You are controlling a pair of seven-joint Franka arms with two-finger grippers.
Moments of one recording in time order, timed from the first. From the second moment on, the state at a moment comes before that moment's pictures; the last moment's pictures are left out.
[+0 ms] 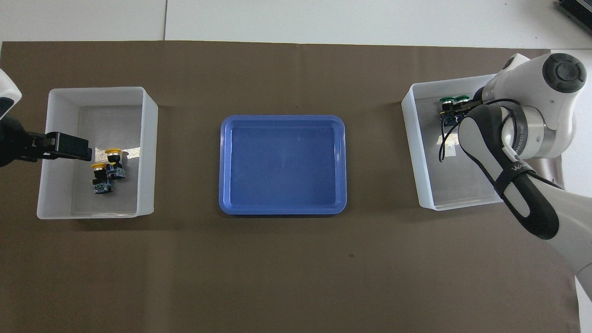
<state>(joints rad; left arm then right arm) 0.02 -0.06 -0.11 -1.65 -0.04 1.61 -0.03 -0.05 0.52 -0.01 -1.63 -0.08 2.30 -0.20</state>
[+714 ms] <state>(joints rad) 0.02 -0.04 -0.10 -1.64 -0.02 1.61 -0.02 -0.04 0.40 0.02 -1.61 -0.08 2.17 -0.01</state>
